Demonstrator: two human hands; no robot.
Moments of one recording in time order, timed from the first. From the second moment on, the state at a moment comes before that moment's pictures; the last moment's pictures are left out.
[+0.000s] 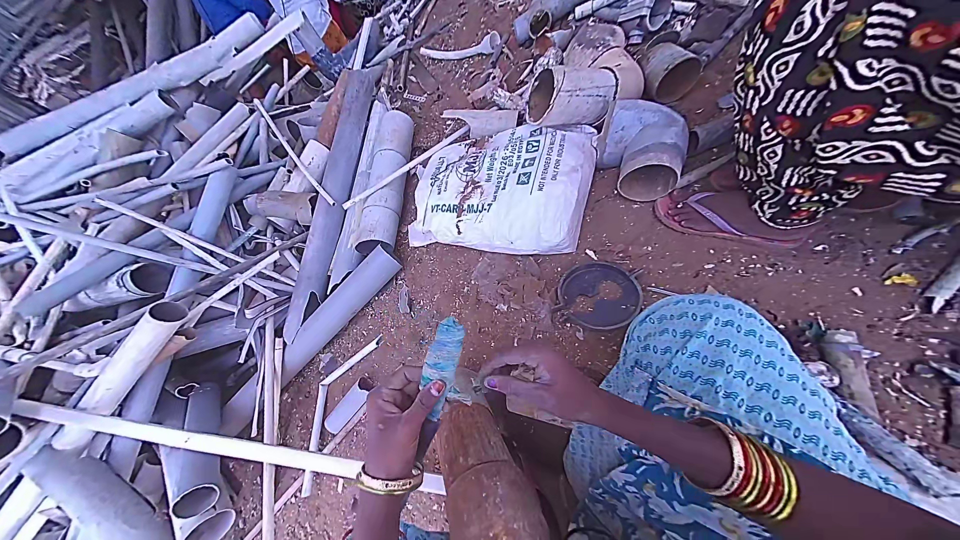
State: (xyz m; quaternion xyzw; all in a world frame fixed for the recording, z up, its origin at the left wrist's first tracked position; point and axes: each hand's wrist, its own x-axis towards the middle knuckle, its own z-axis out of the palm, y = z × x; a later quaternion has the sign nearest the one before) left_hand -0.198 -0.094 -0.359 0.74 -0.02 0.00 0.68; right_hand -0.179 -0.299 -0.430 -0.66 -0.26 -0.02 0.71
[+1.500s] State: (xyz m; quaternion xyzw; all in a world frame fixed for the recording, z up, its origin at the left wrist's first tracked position) left_hand -0.197 -0.105 -0.363 0.63 0.16 -0.05 0.76; right_hand -0.210 -0.271 -0.430 -0.85 -0.33 -0.22 0.35
